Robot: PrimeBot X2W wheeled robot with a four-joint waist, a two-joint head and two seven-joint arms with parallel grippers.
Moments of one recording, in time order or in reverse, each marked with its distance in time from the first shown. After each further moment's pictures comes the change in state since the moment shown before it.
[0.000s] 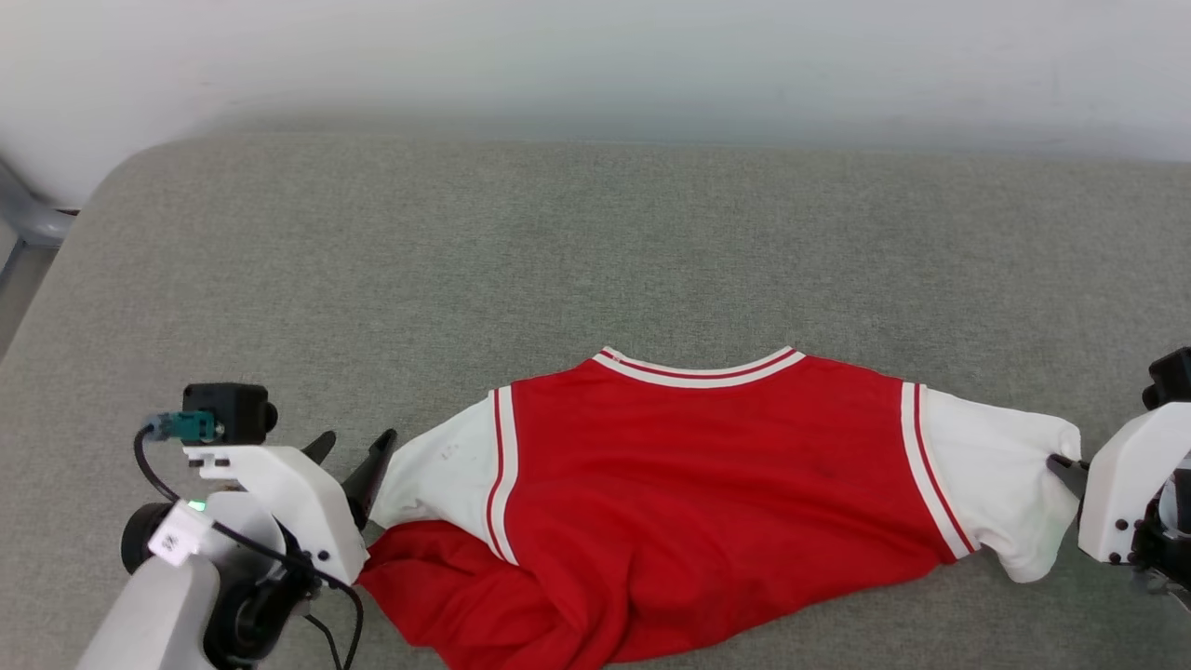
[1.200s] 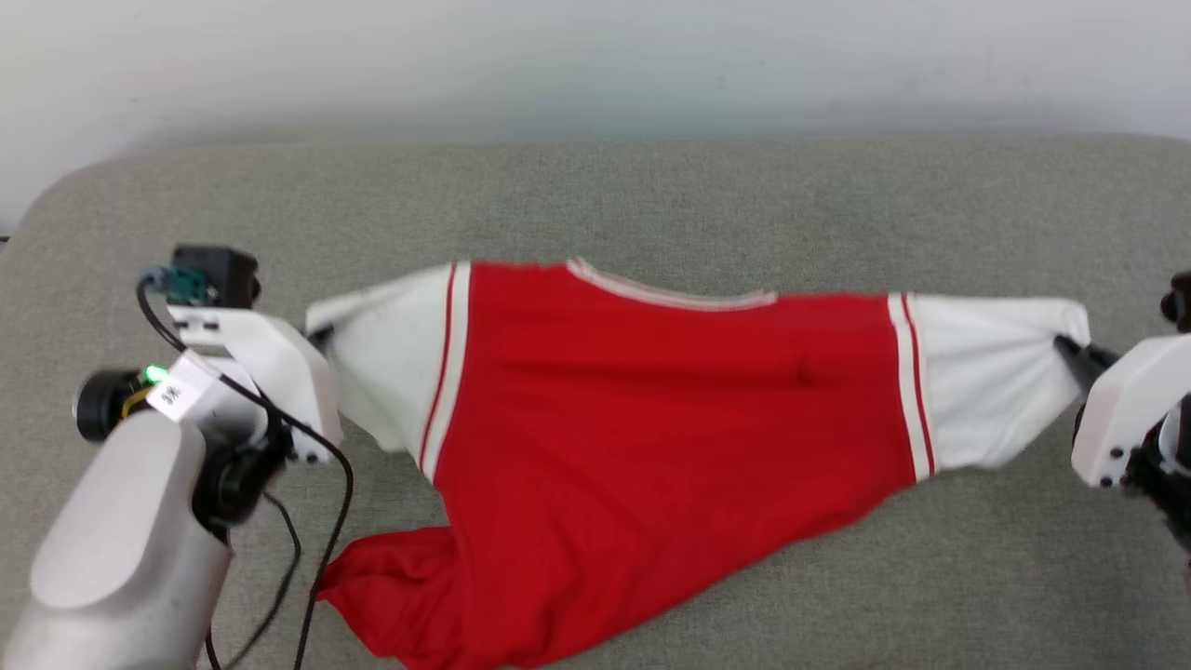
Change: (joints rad) left arm -0.303 0.071 -0.088 0.197 0.061 0.024 0.160; right arm -0.060 0.056 -0.028 -0.119 -0.124 0.000 -0.162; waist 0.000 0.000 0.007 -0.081
